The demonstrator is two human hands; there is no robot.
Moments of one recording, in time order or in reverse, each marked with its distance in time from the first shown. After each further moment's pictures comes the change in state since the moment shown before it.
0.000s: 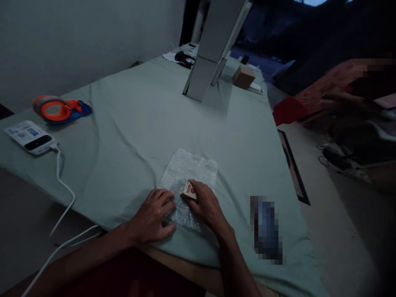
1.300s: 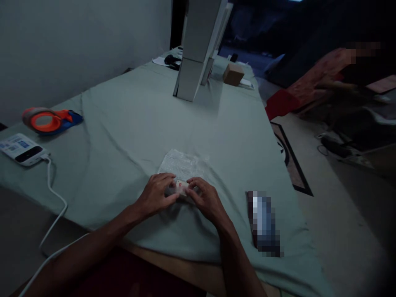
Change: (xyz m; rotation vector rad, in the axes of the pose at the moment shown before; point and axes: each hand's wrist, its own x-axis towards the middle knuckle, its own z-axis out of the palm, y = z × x) left_hand 0.064 -0.009 -0.002 -0.175 0.166 -0.126; right_hand 0.001 0.007 -0.021 0.375 0.126 0.086
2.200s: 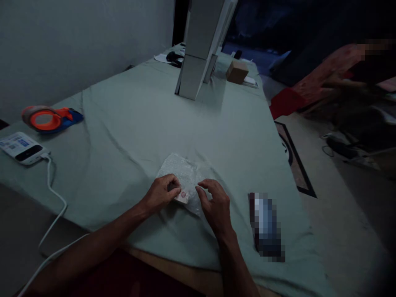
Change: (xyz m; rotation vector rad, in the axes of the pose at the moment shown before) left_hand 0.014 0.003 0.012 -0.293 -0.050 -0.249; right_hand -0.011 -0.001 0.003 -0.211 0.313 -0.029
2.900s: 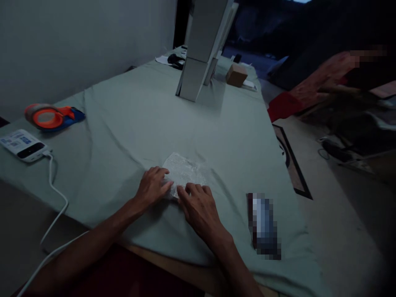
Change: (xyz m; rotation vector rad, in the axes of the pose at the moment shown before) left_hand -0.001 -0.017 -0.020 0.504 0.145 0.054; right_hand 0.001 -0.045 -0.002 -0.564 -0.456 -0.346
